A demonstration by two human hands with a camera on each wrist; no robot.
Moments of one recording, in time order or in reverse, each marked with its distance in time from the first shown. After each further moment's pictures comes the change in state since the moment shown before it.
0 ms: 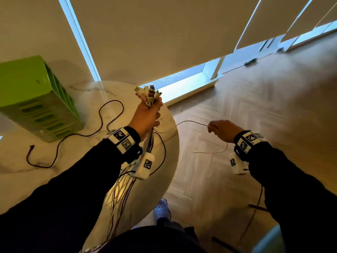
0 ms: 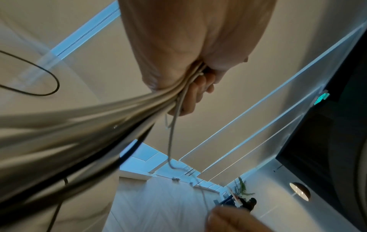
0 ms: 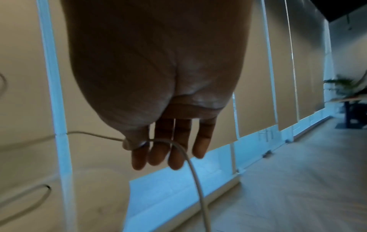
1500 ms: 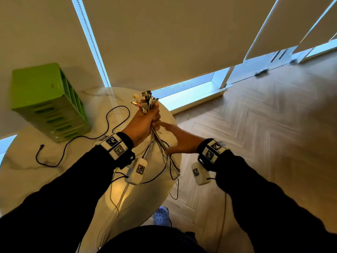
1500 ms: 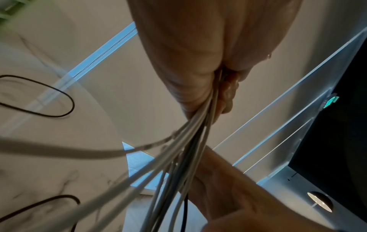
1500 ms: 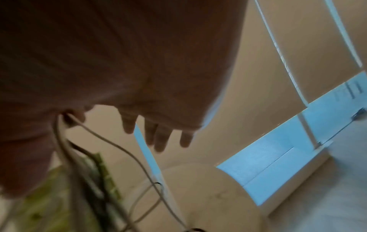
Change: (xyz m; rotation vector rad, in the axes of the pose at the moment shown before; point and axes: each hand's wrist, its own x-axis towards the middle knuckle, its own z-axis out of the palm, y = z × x) left_hand -0.009 0.010 -0.009 -0.154 -0.120 0.023; right_hand 0.010 -0.130 0.017 0.416 -0.215 -0.472
